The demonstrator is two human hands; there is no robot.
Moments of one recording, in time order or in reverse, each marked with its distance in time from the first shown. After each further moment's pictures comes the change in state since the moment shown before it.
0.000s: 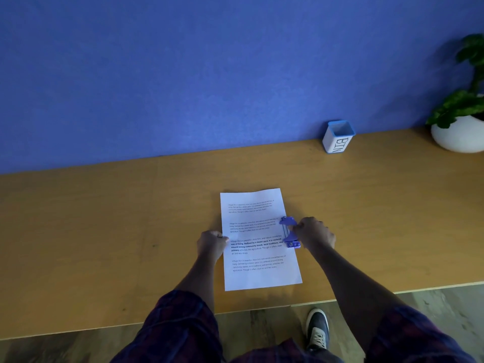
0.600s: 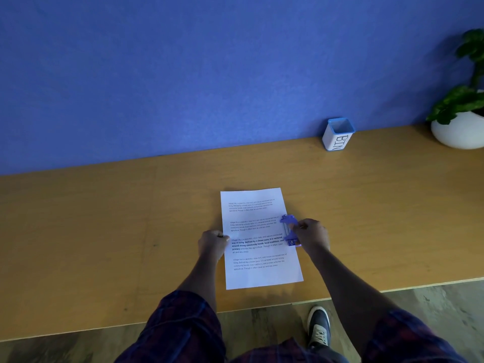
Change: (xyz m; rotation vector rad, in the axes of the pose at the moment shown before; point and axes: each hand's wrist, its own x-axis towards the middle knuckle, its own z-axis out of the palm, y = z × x) left_hand 0.001 -0.004 0.003 0.002 0.008 0.029; right_hand -0.010 0.005 0.017 0.423 0.049 -0.012
